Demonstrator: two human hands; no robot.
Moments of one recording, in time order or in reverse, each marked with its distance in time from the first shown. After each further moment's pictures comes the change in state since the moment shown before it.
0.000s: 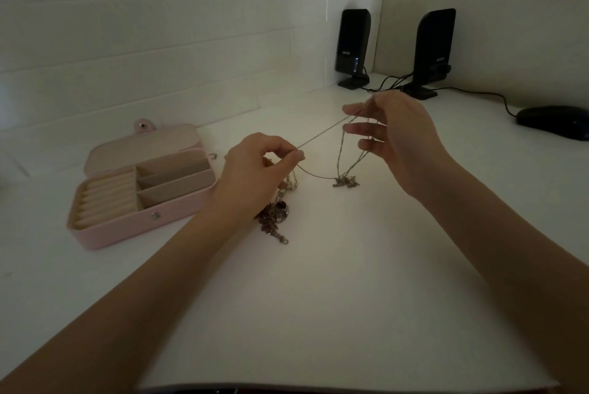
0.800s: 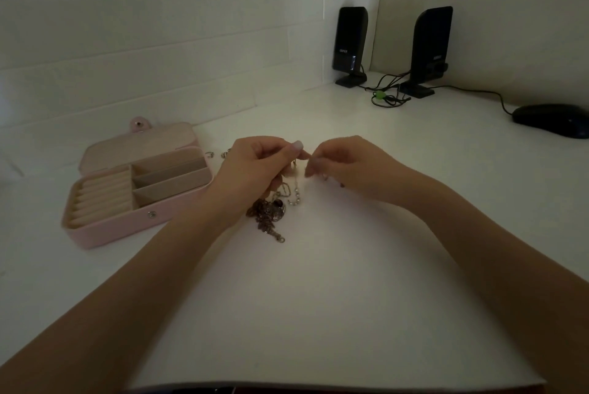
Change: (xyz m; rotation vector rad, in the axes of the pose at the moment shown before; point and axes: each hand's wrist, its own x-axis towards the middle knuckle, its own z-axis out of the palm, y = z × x) left_hand -0.002 0.011 -0.005 -0.298 -0.193 -0.159; right_hand -0.001 0.031 0.004 -0.903 -0.494 -0.191
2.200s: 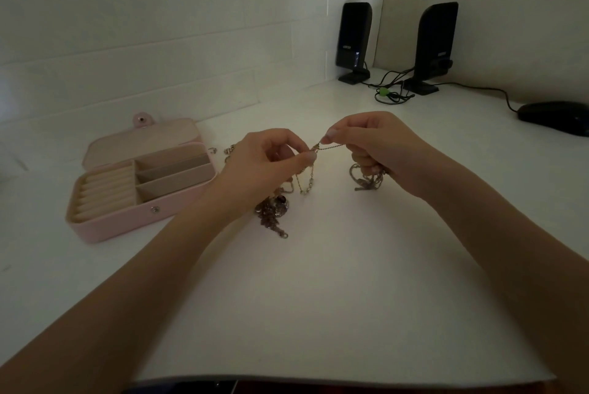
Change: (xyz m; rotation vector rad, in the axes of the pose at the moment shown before) left_hand -0.003 0.002 0.001 0.144 -0.019 0.099; right_hand -0.005 -0.005 -0.022 0.414 0.075 0.161
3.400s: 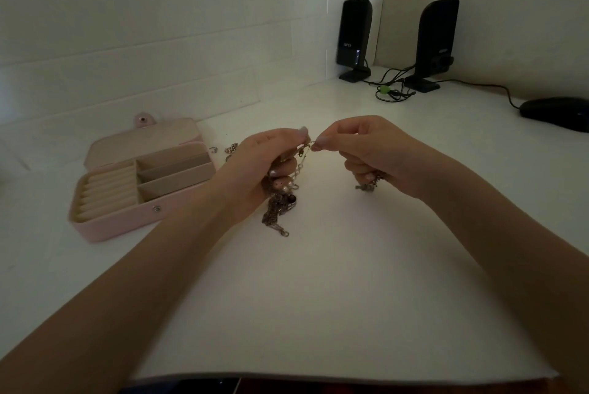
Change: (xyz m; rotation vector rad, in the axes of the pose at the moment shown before) left_hand 0.002 0.001 0.000 -0.569 -0.170 -0.222; right_hand -0.008 -0.007 0.008 0.021 -0.108 0.051
